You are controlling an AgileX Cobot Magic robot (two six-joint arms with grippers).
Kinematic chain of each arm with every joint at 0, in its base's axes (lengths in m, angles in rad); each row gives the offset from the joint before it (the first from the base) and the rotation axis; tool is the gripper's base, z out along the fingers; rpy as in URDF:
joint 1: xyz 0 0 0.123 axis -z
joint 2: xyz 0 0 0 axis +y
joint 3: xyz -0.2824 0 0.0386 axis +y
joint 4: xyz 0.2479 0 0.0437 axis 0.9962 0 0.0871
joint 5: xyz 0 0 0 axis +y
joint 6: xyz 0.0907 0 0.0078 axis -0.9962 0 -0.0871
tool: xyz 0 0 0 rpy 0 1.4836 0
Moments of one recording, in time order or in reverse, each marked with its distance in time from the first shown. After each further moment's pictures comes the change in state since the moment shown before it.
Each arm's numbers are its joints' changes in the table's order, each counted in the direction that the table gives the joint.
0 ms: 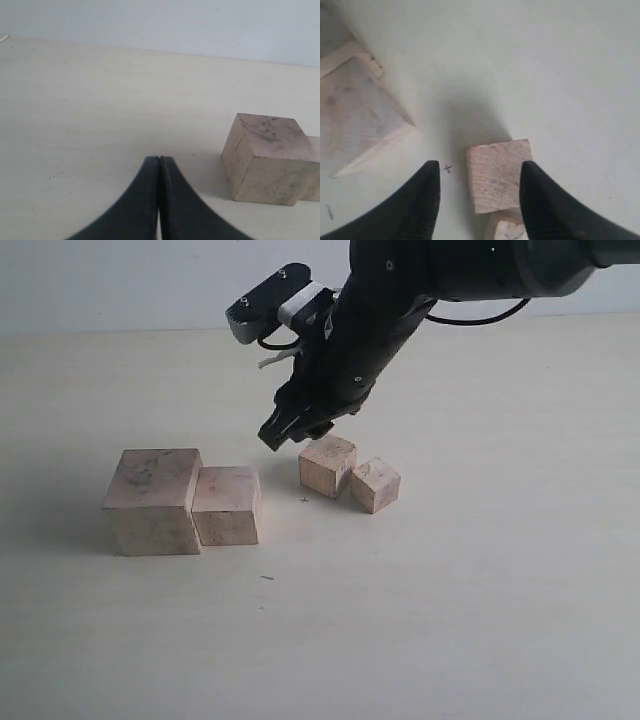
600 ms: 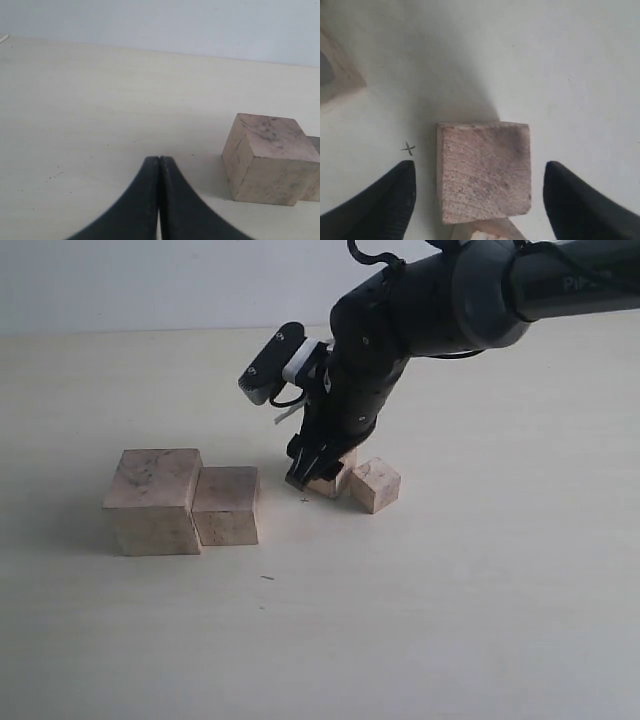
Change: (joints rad) left arm 0.000 0.000 0.000 0.000 0.000 0.000; right arm 0.000 0.126 0.008 -0.186 -0.040 -0.001
